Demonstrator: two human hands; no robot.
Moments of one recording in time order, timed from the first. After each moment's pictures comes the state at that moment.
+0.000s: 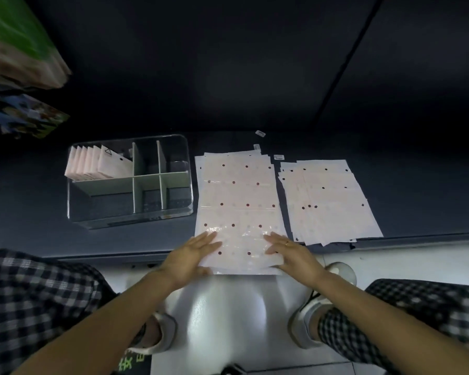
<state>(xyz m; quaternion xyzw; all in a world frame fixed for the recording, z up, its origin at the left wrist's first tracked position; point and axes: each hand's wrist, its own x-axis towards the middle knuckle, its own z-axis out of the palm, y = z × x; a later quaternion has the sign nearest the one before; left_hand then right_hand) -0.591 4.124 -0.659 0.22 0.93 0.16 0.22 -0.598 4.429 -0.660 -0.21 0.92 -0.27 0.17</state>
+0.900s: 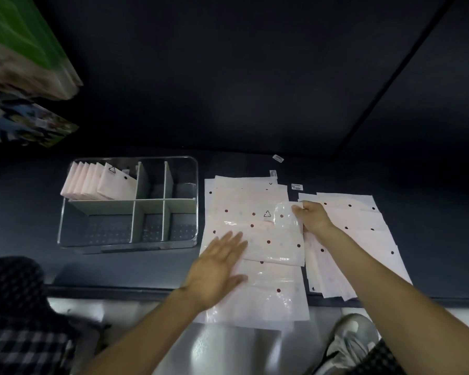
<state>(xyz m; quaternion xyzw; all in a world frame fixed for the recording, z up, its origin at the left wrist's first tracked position) -0.642 4.172 -0.648 0.20 0.96 0.15 0.09 -0.779 4.411 -0.631 0.17 0.83 -0.50 0.16</state>
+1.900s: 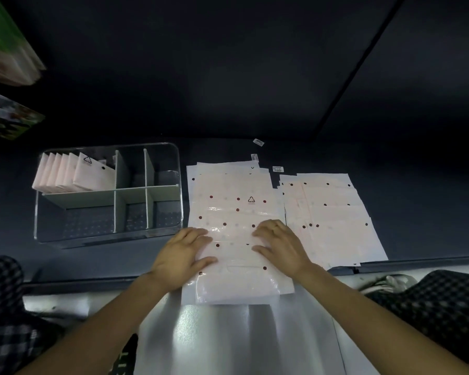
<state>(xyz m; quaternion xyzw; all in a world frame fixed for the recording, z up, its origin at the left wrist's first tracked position) -0.640 4.132 -0.661 0.17 0.96 0.18 0.11 -0.670 4.399 -0.654 -0.22 0.96 -0.14 0.04</state>
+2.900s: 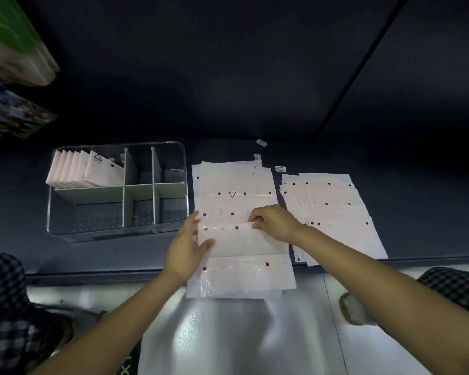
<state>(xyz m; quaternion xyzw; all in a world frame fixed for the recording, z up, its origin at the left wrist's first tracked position) -0.628 4.154 -0.635 -0.11 0.85 0.51 0.10 -0.715 4.373 -0.608 -0.17 0.94 -0.19 0.24</state>
